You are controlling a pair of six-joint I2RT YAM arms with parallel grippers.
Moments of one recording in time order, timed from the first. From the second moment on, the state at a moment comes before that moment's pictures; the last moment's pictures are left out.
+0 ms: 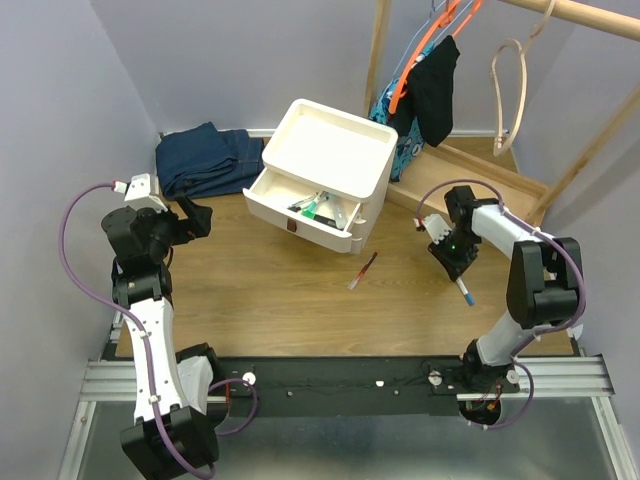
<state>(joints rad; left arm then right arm) 0.35 0.80 0.76 -0.22 0.49 -0.24 0.08 1.66 1.03 -0.91 -0.03 -0.66</state>
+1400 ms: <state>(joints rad) 0.35 0.86 0.77 -0.20 0.49 -0.24 0.48 1.21 1.16 -0.85 -0.66 -0.78</state>
